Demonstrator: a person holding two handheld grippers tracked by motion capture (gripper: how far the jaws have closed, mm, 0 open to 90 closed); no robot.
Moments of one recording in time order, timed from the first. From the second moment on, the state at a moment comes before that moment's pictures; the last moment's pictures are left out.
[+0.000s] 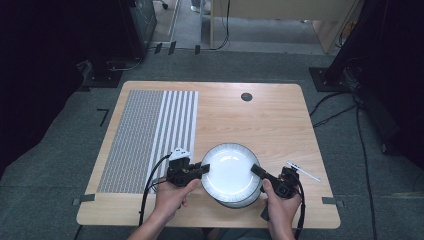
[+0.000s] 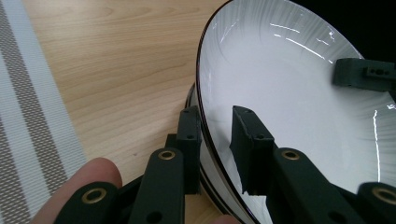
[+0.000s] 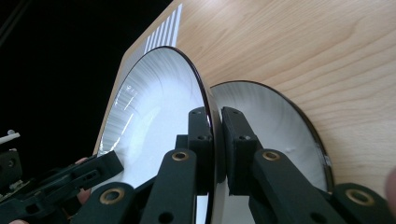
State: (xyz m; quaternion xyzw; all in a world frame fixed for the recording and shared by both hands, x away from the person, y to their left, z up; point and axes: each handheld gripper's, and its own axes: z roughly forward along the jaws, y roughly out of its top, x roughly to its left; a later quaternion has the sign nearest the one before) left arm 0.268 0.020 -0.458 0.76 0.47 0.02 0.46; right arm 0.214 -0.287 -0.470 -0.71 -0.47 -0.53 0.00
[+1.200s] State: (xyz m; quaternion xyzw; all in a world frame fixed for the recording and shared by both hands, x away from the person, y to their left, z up) left arm 0.289 0.125 -0.433 0.71 0.53 0.07 0.46; right arm 0.277 -0.181 -0.445 -0.67 -0.52 -0.52 0.03
